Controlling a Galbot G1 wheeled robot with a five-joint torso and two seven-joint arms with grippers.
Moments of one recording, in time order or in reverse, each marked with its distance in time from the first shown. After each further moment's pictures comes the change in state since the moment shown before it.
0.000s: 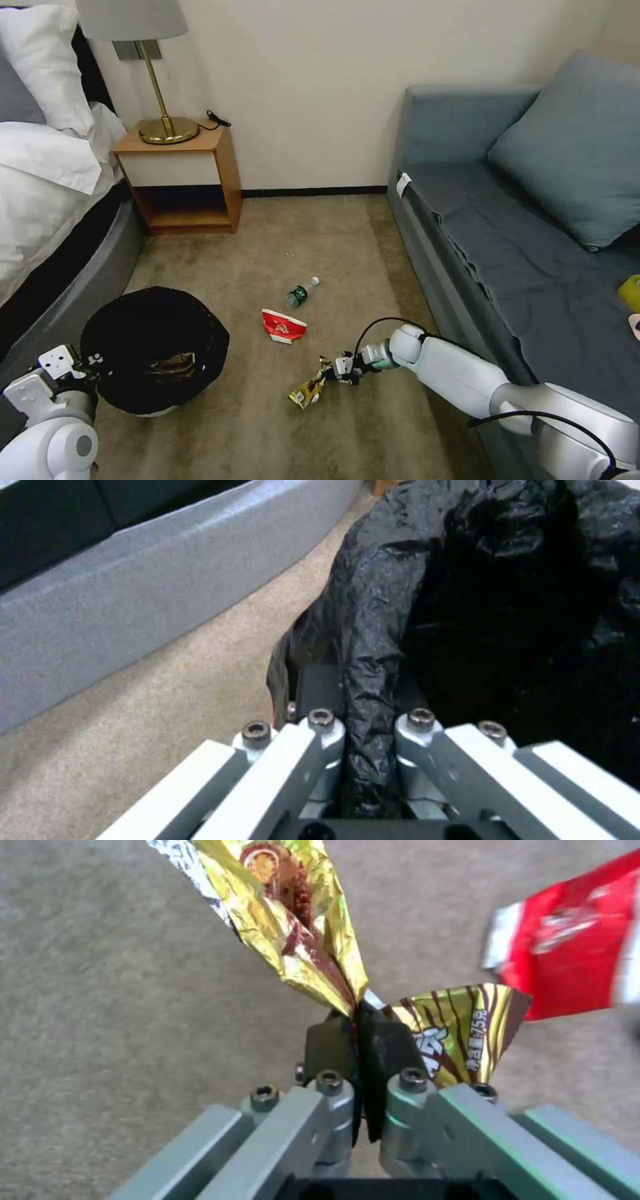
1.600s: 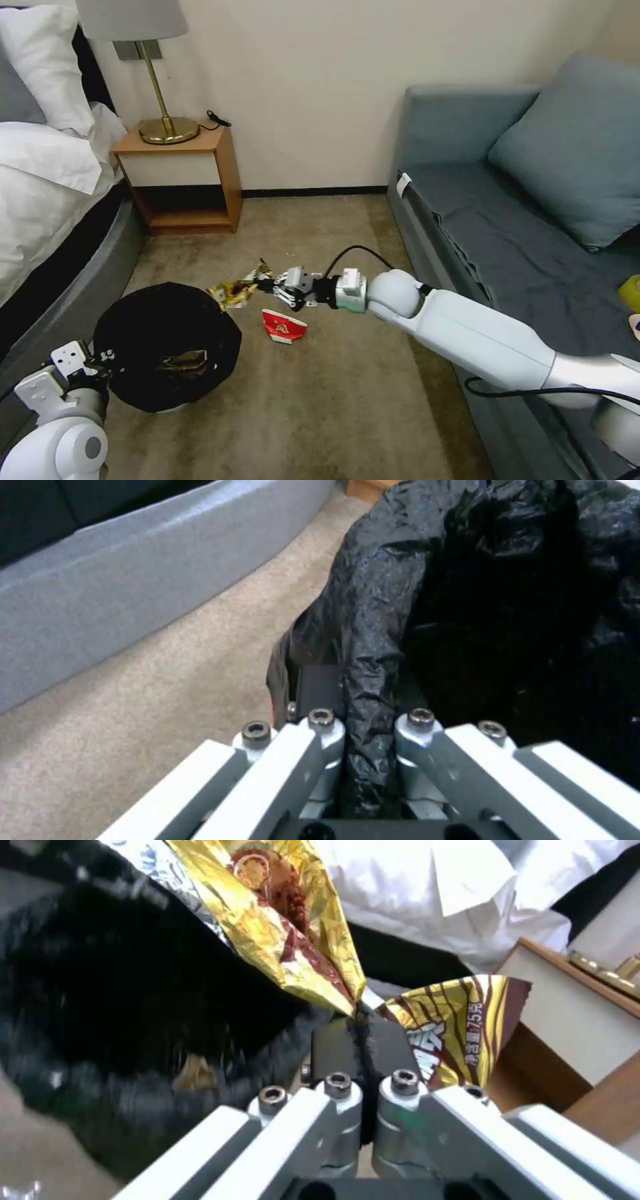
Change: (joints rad) left arm 0.014 -0.028 0.043 -0.054 0.005 0.010 -0.003; right arm 0.154 -0.144 -0.014 0.750 0.509 -0.255 0.357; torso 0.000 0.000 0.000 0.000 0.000
